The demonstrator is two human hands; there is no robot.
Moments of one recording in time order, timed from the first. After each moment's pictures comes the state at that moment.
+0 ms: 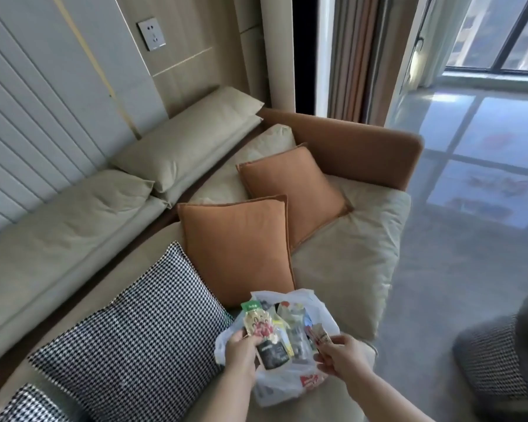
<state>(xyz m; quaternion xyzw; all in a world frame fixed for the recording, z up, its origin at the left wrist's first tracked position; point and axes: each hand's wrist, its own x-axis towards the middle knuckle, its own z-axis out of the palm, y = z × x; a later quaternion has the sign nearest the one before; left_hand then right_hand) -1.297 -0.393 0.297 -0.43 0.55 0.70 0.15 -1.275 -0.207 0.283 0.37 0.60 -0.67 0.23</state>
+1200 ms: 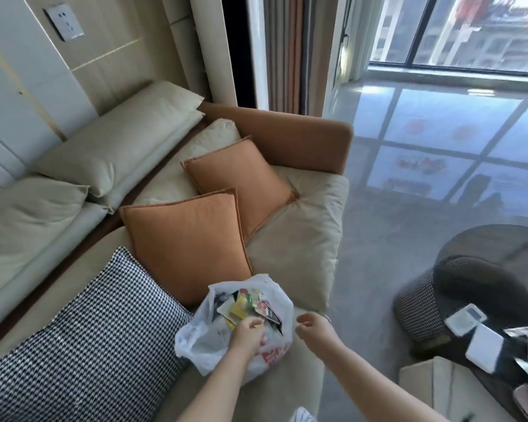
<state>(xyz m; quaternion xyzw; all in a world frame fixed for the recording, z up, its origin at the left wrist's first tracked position) -1.277 -0.331 0.288 -0.19 0.79 0.48 0.34 -1.241 -0.177 0.307 0.30 0.78 -0.50 0.23</state>
